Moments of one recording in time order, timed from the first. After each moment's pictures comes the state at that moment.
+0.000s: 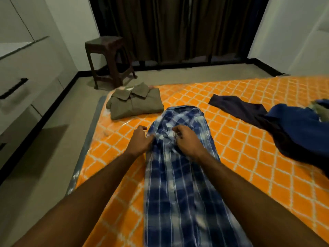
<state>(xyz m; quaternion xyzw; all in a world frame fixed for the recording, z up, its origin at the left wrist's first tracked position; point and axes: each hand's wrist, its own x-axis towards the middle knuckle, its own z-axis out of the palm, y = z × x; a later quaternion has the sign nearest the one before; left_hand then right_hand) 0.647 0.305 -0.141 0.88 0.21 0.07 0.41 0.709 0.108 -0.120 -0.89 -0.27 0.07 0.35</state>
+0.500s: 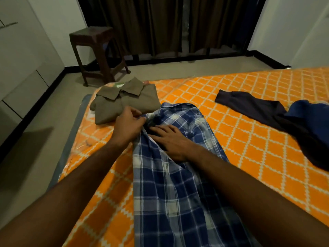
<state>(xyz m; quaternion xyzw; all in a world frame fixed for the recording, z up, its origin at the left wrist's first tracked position) 0.725 0.345 -0.115 0.86 0.21 0.19 0.43 0.786 0.168 -0.170 -0.84 -0.55 0.00 0.04</state>
